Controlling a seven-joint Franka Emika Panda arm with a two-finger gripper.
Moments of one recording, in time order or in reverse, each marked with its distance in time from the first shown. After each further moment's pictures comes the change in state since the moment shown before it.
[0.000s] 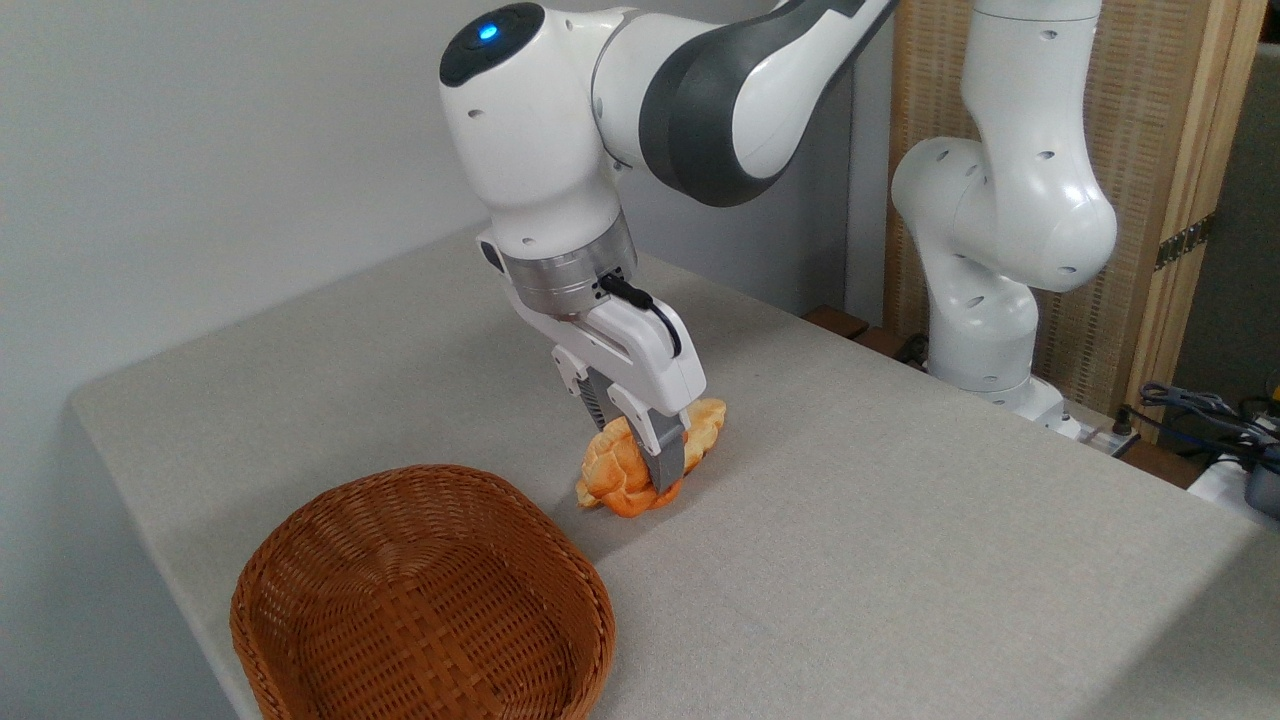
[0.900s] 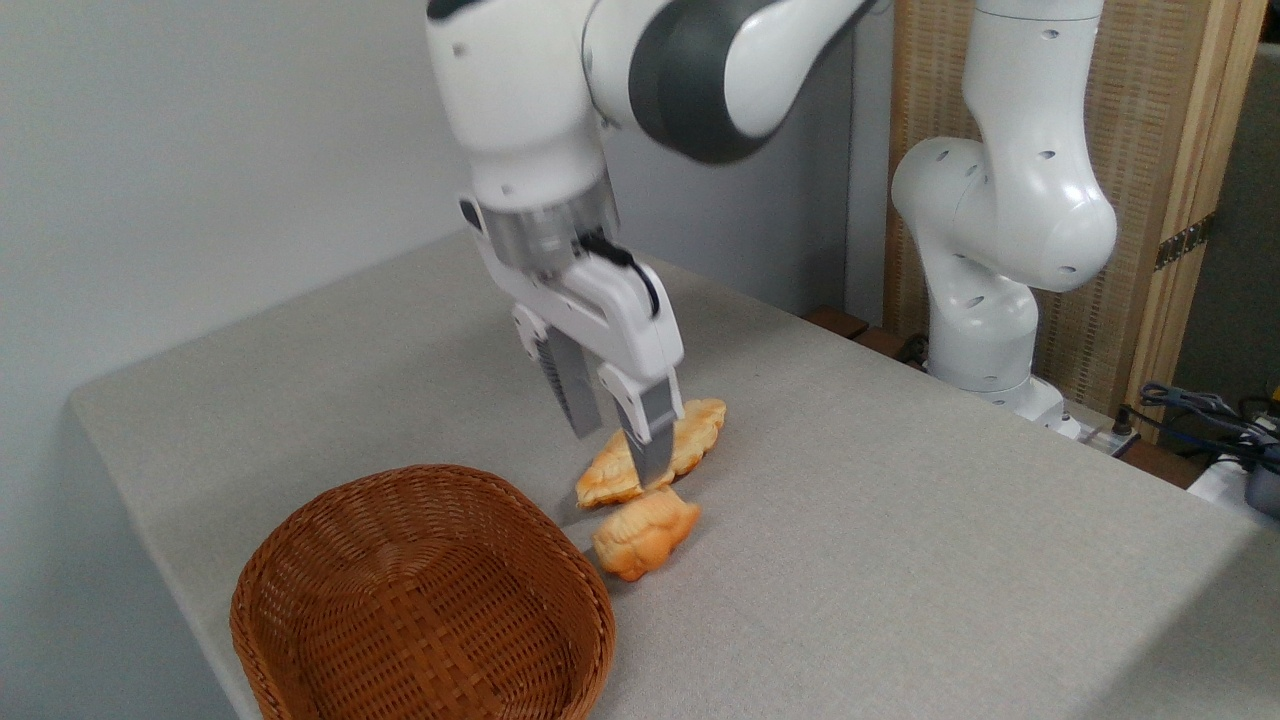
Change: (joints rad) arm -0.002 -0.015 -0.008 0.073 0.000 0.003 0.001
